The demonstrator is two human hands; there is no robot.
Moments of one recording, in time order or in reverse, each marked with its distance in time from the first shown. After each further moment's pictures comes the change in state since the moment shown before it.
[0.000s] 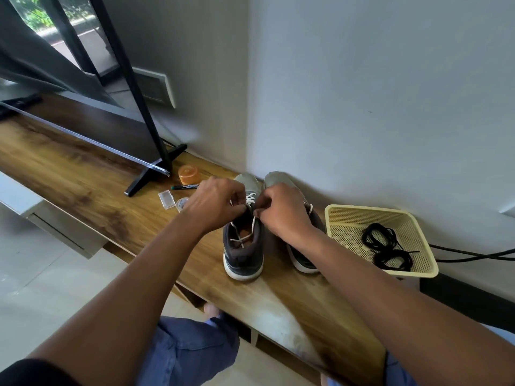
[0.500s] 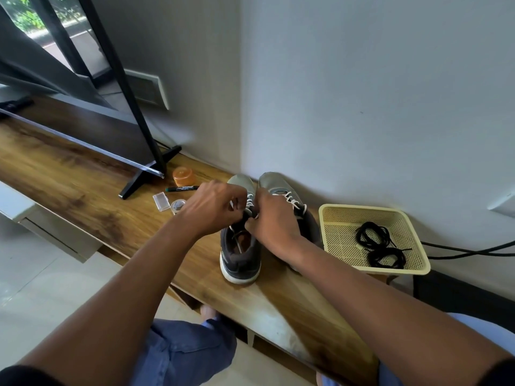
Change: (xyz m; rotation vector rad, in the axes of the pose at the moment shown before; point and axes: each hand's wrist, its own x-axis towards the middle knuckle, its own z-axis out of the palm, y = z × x) left_hand -0.005 0.008 -0.005 0.001 -0.051 0.124; right_hand -0.010 0.004 0.022 -0.125 0.040 -0.062
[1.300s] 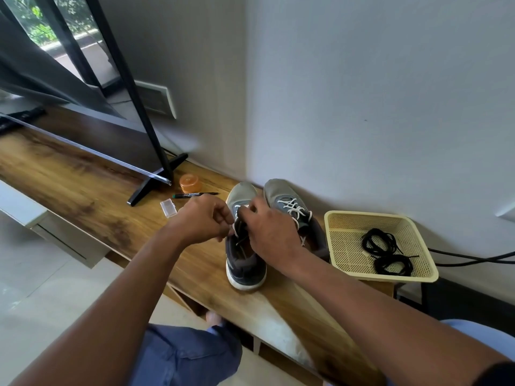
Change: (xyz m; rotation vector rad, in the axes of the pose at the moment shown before) left_hand -0.019 -0.023 -0.004 -0.354 -0.162 -0.453; right_hand -0.006 -0.002 0.007 -0.327 0.061 -0.331
